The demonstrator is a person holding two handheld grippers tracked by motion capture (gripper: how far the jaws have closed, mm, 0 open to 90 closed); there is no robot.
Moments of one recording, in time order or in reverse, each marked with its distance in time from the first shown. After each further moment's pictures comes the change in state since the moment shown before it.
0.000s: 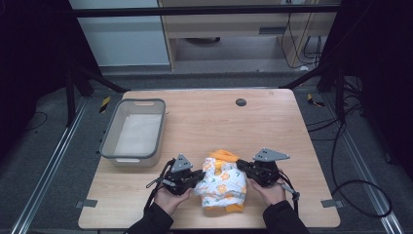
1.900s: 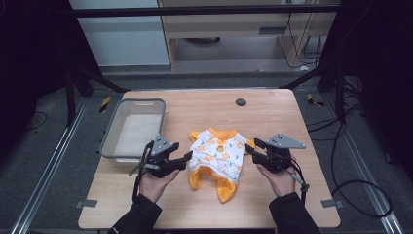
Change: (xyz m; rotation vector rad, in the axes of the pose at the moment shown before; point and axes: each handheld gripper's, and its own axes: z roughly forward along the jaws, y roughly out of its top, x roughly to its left) left arm 0.035 0.025 -0.040 -0.139 0.200 -0.027; right arm -0.015 0.036 -0.028 -0.111 -0.172 0.005
